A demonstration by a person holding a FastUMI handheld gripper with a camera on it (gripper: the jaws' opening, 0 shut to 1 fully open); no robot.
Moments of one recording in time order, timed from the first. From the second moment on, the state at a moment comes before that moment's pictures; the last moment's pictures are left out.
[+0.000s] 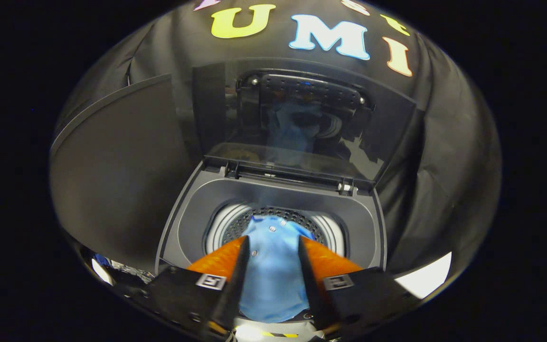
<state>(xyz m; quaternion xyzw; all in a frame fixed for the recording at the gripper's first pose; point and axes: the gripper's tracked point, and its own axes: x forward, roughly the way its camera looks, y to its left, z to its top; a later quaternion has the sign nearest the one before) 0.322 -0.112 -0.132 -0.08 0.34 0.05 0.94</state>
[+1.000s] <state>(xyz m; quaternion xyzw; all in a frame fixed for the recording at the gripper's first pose) 0.345 -0.109 0.007 -0.03 0.15 0.03 0.99</state>
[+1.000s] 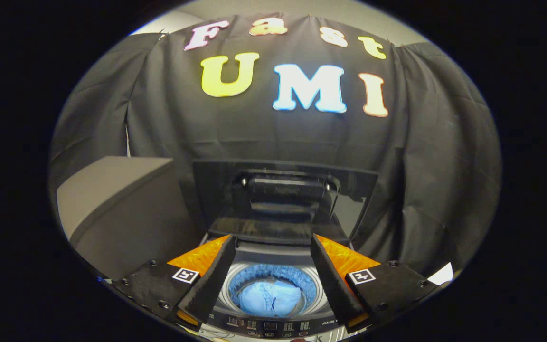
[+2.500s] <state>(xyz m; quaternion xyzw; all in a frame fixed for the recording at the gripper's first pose) 0.508 -0.095 0.088 0.03 0.07 0.02 1.00</state>
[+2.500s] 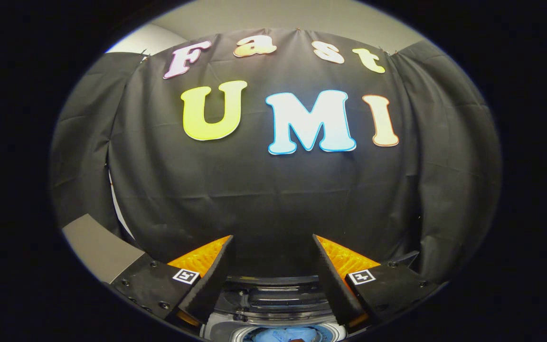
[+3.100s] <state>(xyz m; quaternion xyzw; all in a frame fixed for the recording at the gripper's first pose) 0.518 -0.097 0.051 0.02 0.10 0.01 0.99</state>
